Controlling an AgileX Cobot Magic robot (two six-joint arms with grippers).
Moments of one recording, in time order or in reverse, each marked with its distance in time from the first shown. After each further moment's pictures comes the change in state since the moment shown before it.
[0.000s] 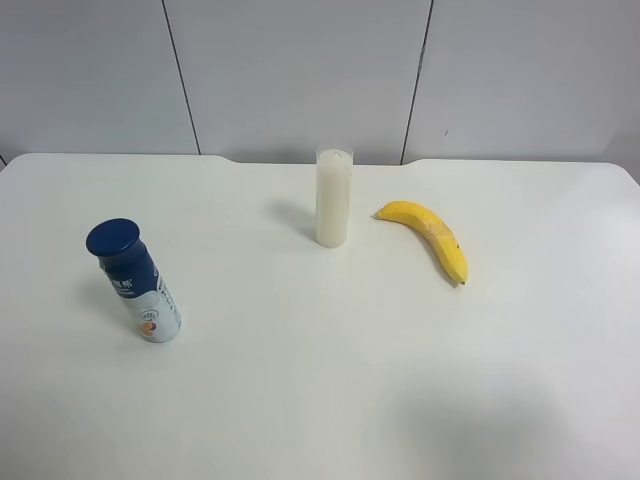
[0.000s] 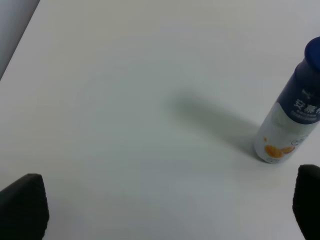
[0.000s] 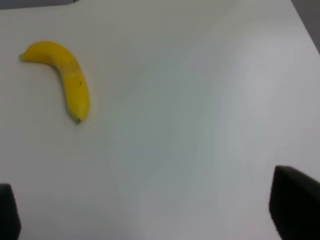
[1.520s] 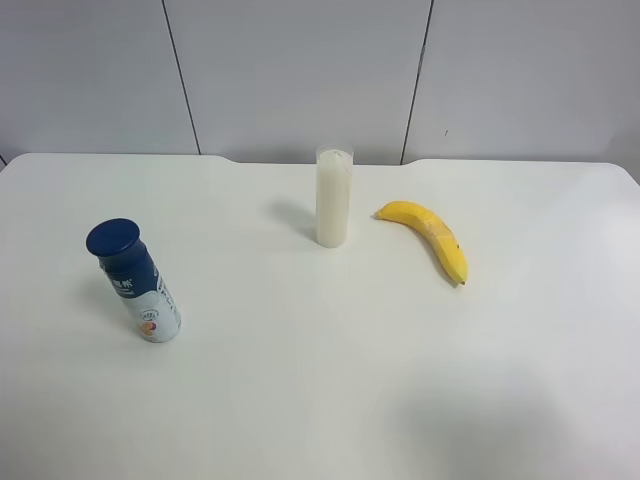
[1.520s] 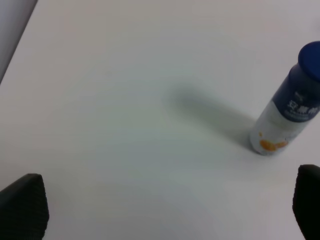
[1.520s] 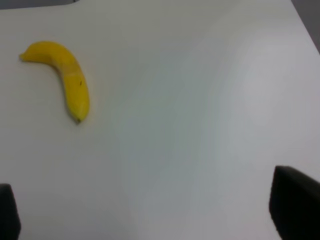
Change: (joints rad) left arm 0.000 0.164 -0.140 0.000 0.069 0.000; right arm 0.000 0.000 0.000 0.000 0.000 0.000
